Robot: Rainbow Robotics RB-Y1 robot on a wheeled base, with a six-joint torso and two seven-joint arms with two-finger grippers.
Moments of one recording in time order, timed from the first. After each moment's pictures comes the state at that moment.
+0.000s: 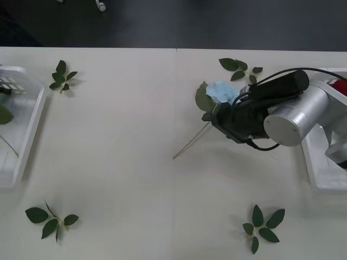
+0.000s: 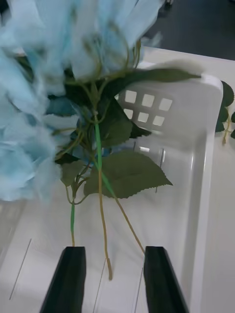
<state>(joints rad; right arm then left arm) -0.55 -0.72 0.59 -1.77 -0.82 1.06 0.37 0.08 0.75 0.60 -1.63 1.06 0.95 -1.86</state>
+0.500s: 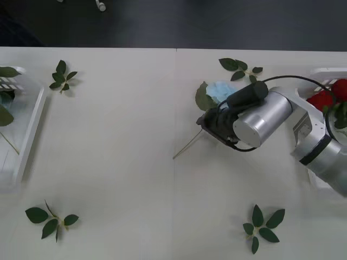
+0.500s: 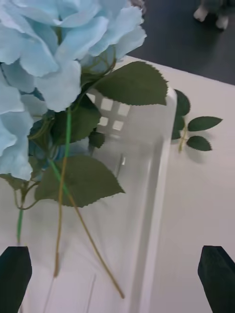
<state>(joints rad) -0.63 -0.56 0.67 -1.52 -0.64 1.05 0.31 0.08 0.75 0.57 -1.63 1.22 0.95 -1.86</state>
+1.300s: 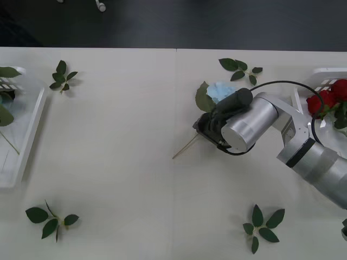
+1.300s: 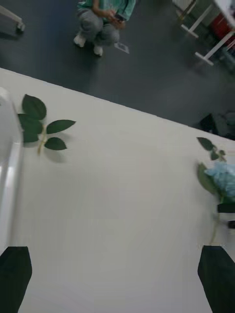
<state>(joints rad) -0.64 -0.49 0.69 -1.45 -0.56 1.05 0.26 0.19 0.66 0.61 -1.70 1.80 1.09 -2.20</state>
